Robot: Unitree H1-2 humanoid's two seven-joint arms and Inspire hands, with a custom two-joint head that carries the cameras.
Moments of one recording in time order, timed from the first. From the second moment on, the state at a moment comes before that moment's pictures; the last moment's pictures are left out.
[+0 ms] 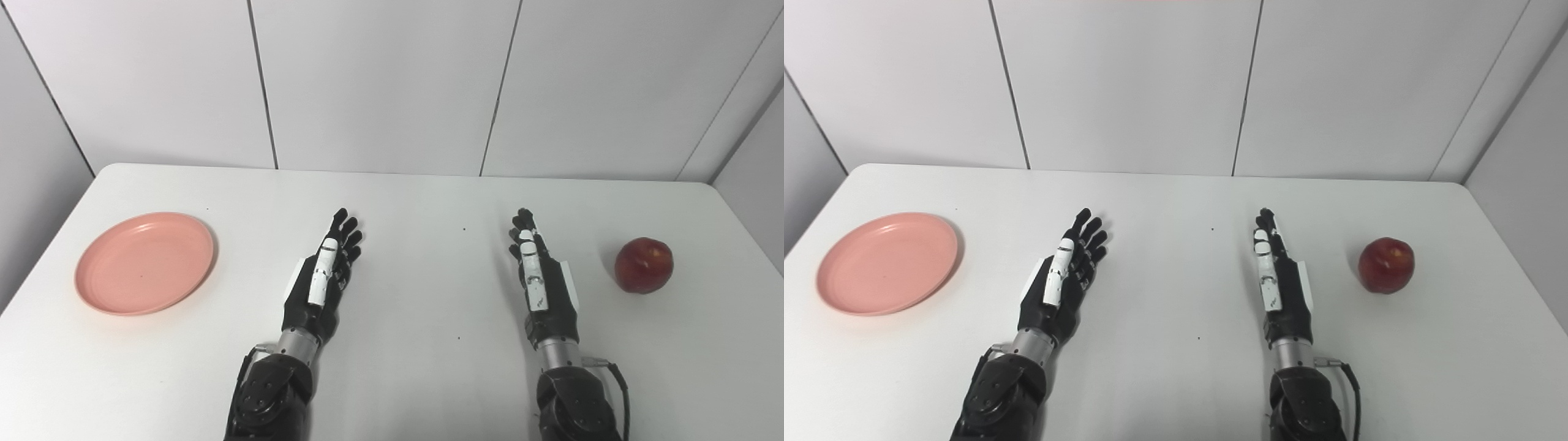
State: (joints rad) left arm -0.24 -0.10 -0.03 0.19 -0.17 0.01 -0.16; right arm -0.18 0.03 -0.02 0.03 -0.02 0.00 -0.05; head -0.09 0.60
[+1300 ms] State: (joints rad) left arm -0.26 -0.13 -0.04 0.23 -0.15 -0.02 -0.13; right arm -0.17 -0.04 -0.02 0.09 0.02 -0.06 -0.01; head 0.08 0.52
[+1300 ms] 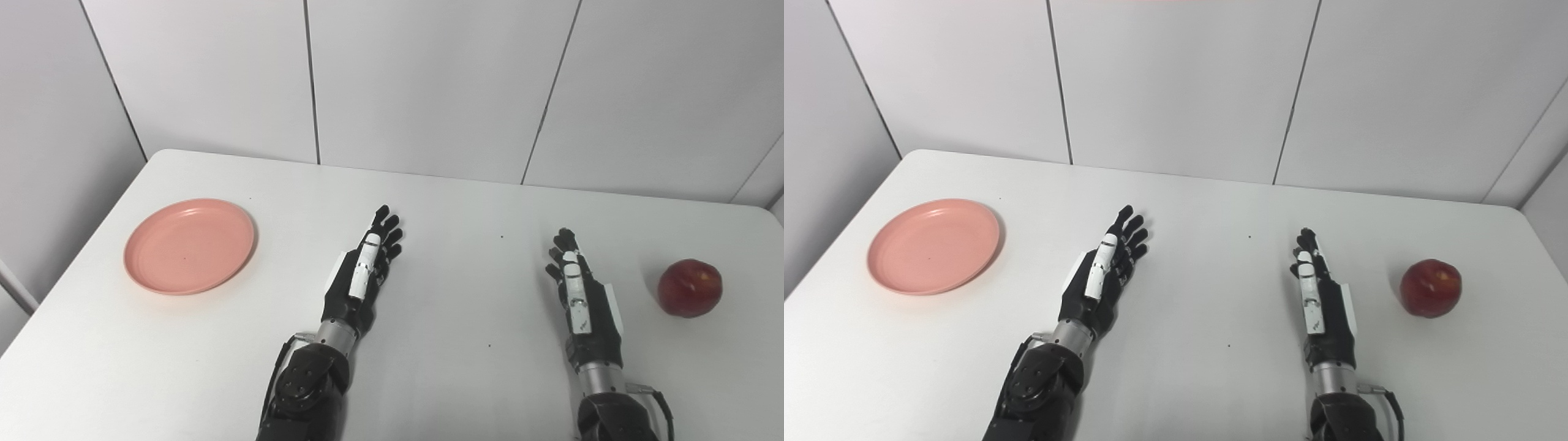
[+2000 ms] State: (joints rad) left arm -0.24 -0.13 -0.05 0.18 -0.15 0.02 -0.14; right arm -0.17 -0.03 -0.02 0.09 0.03 -0.09 -0.01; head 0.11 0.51
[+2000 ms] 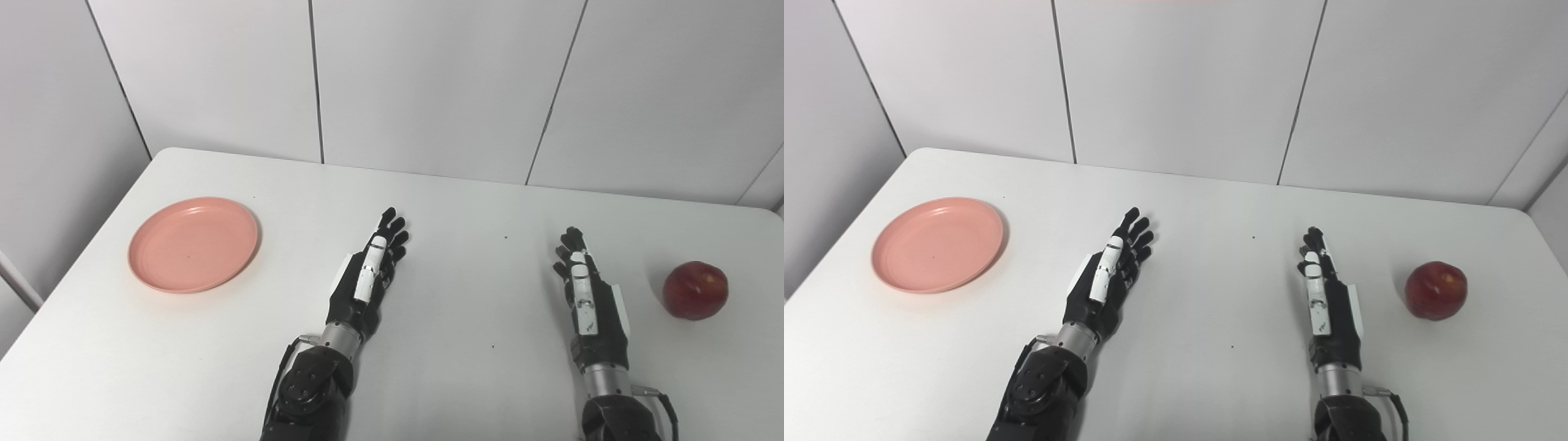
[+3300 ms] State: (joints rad) left arm -0.33 -0.02 0.00 -0.09 -0.17 0.22 -0.13; right arm -0.16 -0.03 0.00 0.06 0.06 -0.08 0.00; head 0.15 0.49
